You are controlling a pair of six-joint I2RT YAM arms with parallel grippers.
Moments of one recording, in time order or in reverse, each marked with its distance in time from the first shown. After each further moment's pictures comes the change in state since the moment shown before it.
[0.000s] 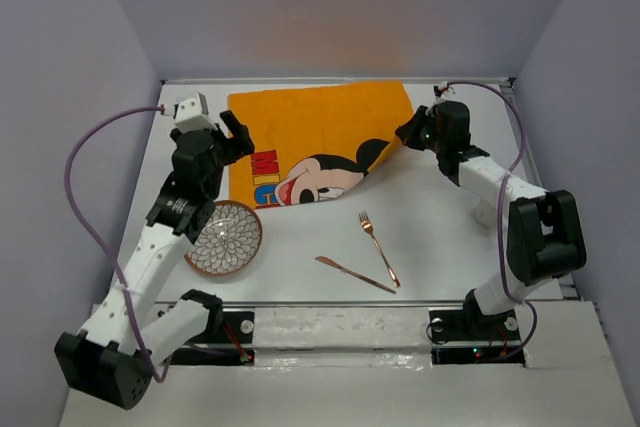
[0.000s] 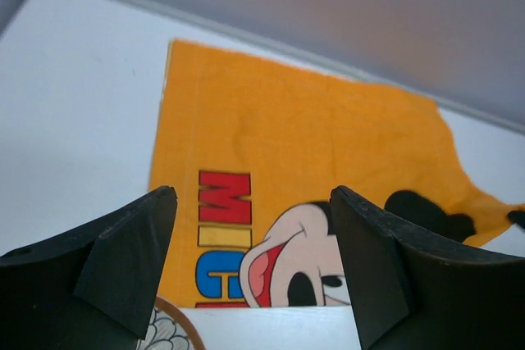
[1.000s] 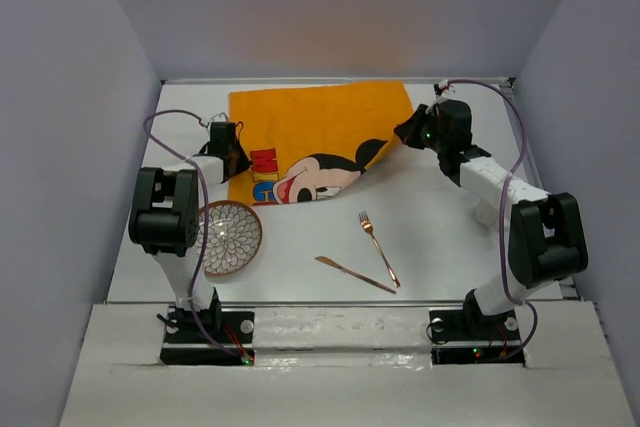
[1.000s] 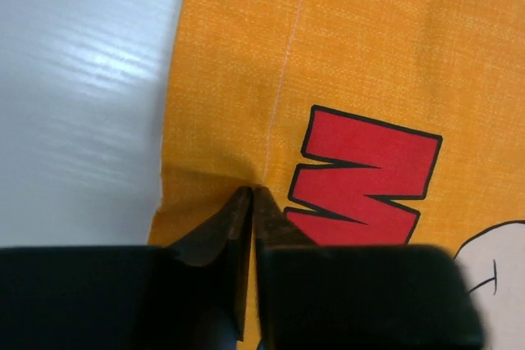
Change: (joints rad) left arm 0.249 0.870 0.005 0.248 0.277 -0.102; right arm 0.000 -0.021 0.000 0.008 -0.036 0.003
